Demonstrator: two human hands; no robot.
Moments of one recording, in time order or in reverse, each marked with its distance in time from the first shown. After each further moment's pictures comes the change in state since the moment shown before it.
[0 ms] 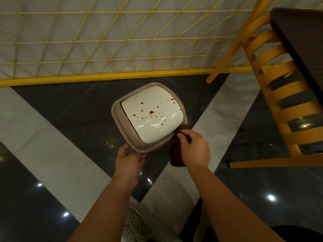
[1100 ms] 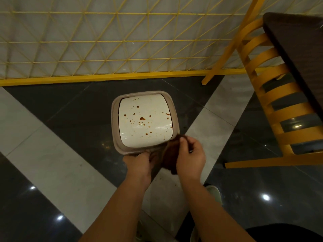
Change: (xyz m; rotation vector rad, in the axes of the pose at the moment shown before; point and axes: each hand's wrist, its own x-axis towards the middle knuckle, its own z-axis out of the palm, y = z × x) left_hand 0.003 -0.023 0.032 -0.223 0.031 -0.069; right_hand -0.031 -0.003 0.007 0.510 0.170 0.225
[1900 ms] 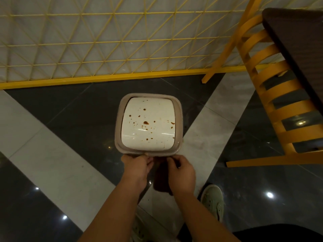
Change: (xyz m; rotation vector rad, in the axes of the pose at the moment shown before) left_hand 0.005 0.002 -0.009 0.140 -0.029 0.011; right_hand -0.021 0.039 0.000 -0.258 -0.197 0.019
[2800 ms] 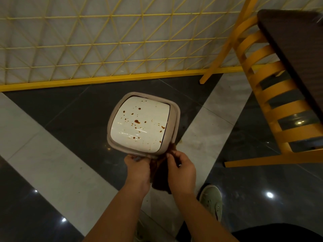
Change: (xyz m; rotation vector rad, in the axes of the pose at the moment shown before) left_hand -0.013 -0.011 0.009 0.041 -0.024 0.041; right_hand -0.005 -0.018 -0.011 0.123 0.024 -0.018
